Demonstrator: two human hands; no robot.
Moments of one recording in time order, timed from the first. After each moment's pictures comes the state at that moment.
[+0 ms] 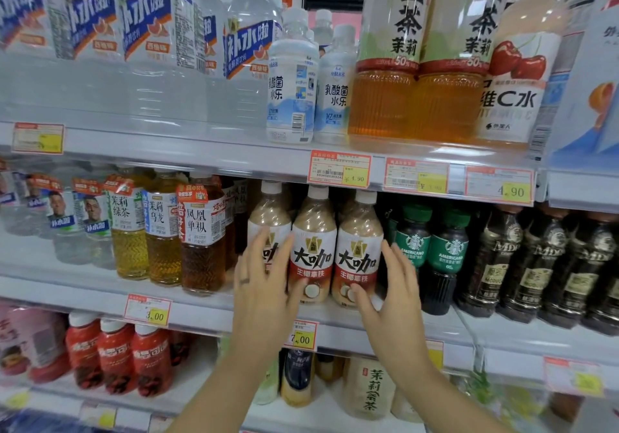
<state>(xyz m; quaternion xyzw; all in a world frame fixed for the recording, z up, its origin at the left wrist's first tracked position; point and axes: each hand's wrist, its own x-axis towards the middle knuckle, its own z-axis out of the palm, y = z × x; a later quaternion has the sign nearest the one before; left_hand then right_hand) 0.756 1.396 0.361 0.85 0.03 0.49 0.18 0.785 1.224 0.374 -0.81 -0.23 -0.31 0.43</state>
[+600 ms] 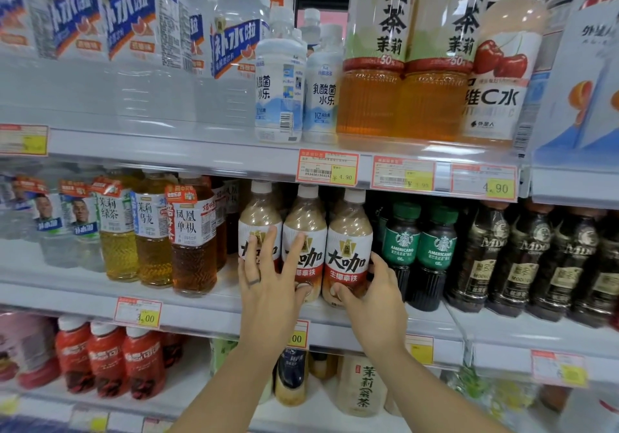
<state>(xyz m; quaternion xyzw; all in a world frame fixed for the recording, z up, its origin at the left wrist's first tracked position) 0.780 1.385 0.350 0.88 0.05 0.46 0.08 0.800 1.235 0.370 -0.87 -0.09 -0.22 0.44</state>
